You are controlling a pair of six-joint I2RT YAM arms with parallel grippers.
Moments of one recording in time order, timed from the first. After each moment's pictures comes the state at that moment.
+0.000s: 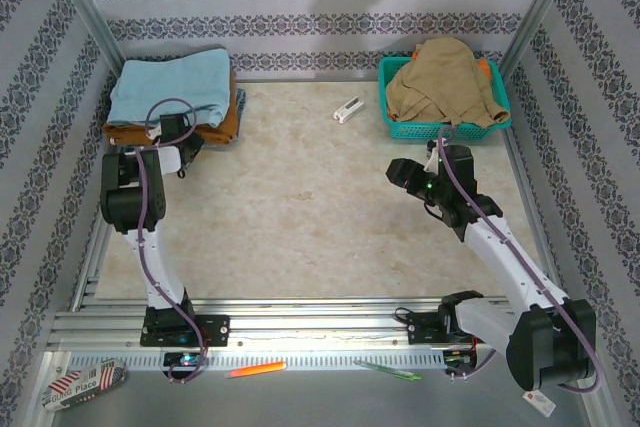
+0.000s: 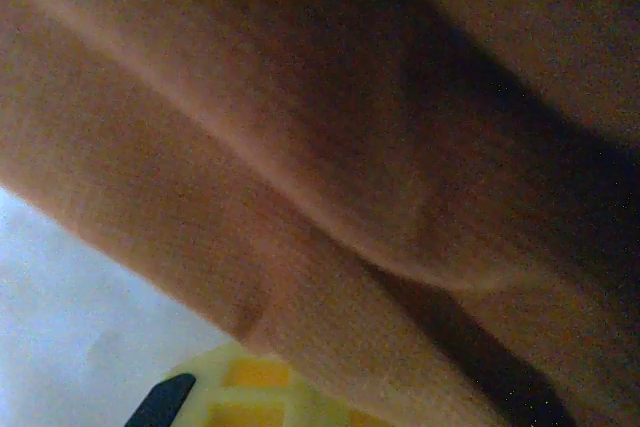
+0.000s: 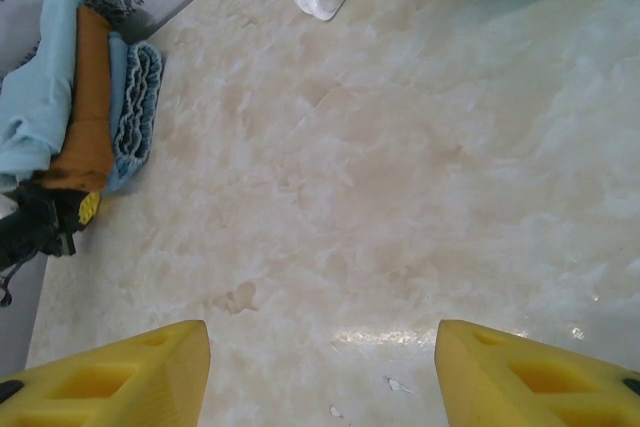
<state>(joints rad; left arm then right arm) 0.18 2.10 1.26 0.06 -0.01 -0.83 0.17 1.06 0.71 -0.26 -0.32 0.65</state>
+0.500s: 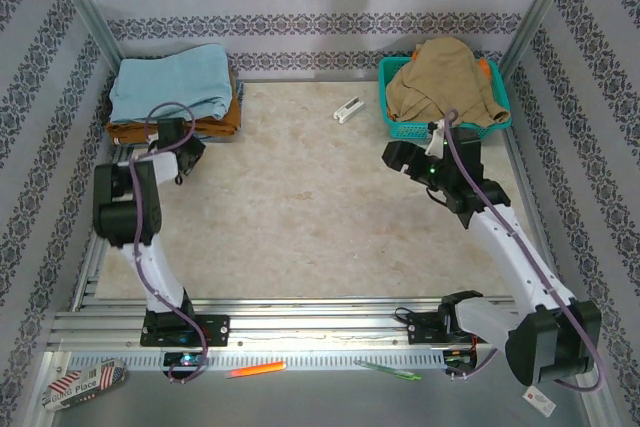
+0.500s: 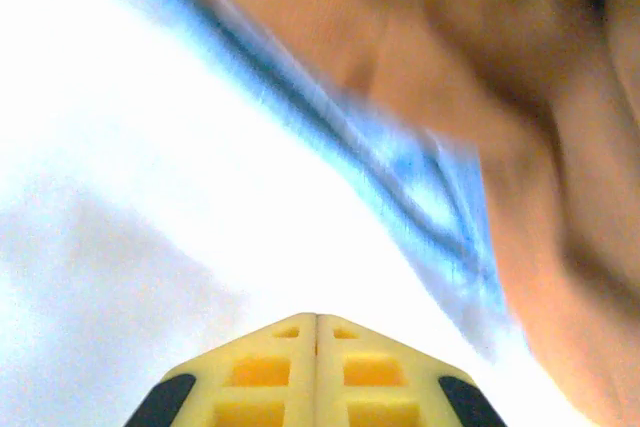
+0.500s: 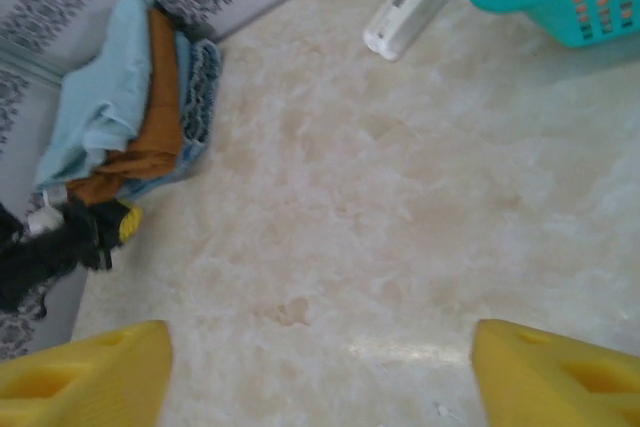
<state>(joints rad) 0.16 1.84 1.02 0.03 0.06 -0.83 0.17 1.07 0.88 -0.35 -0.37 0.60</state>
